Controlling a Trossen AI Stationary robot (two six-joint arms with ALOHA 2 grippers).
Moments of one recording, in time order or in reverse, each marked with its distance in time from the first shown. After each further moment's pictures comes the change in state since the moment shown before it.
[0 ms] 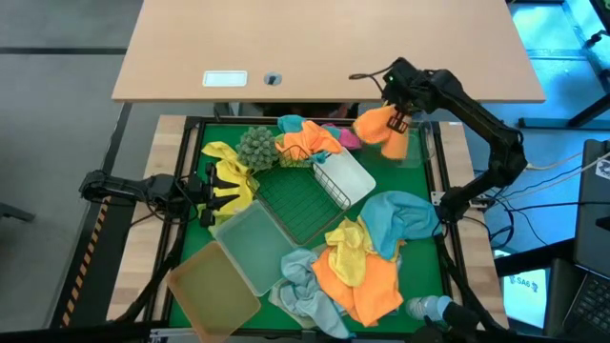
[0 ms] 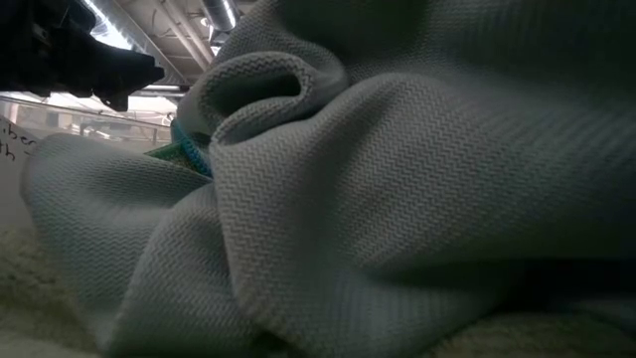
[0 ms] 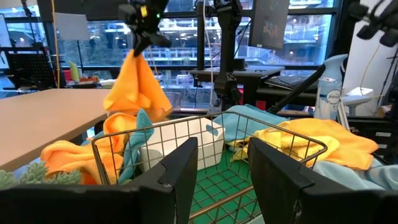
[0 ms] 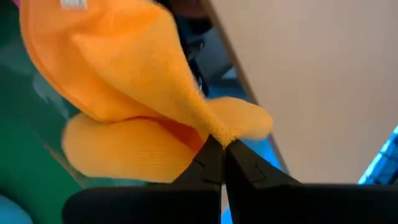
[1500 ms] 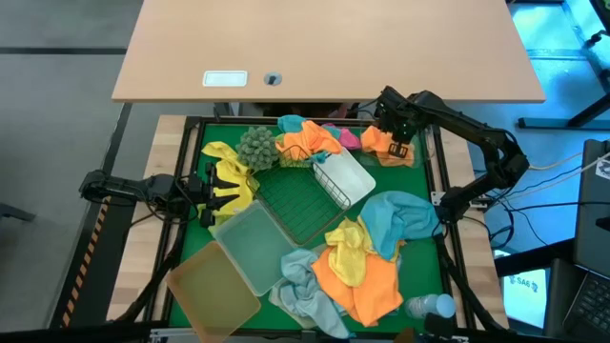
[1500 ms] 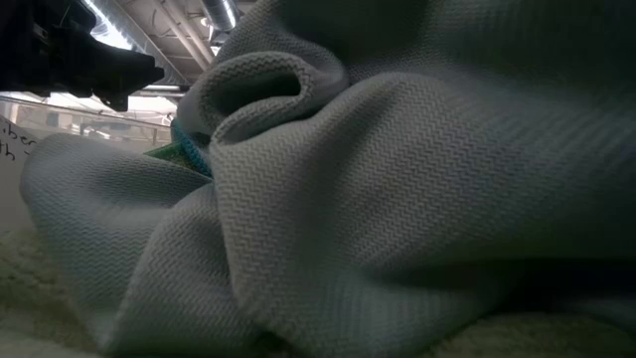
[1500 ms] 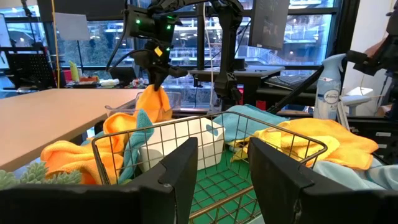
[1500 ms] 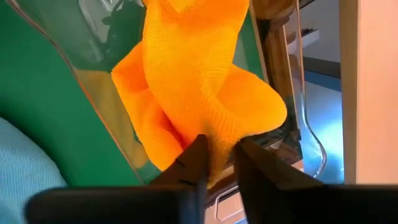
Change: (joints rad) left arm 0.000 0.000 0.000 0.000 0.000 0.001; right arm 0.000 -0.016 -0.342 0.104 -0.130 -0.082
